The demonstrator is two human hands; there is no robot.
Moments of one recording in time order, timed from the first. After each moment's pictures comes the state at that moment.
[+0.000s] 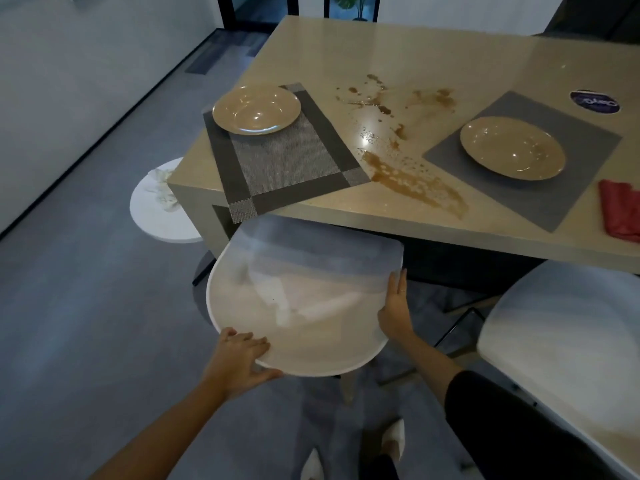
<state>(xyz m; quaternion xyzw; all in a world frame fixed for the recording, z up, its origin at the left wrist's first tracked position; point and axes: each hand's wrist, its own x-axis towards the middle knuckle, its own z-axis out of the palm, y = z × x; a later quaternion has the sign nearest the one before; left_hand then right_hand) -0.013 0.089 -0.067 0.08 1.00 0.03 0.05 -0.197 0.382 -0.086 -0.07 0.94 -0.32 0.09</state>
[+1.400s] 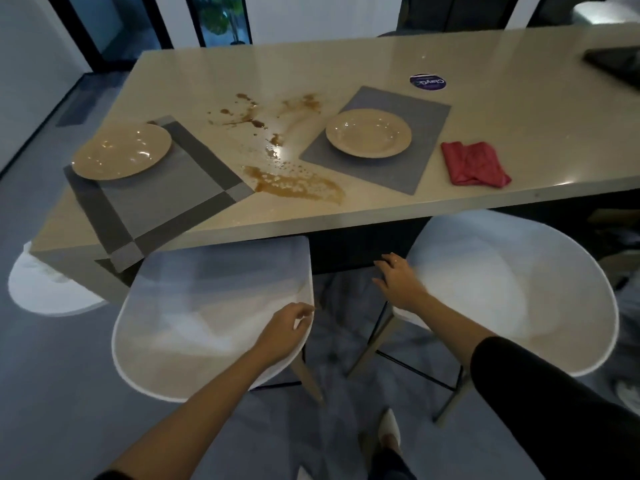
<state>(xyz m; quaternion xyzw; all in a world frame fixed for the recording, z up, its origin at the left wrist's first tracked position) -0.129 0.284 -0.027 0.07 0.90 0.40 0.17 -0.212 0.570 -0.033 -0.07 0.98 -0.13 0.10</state>
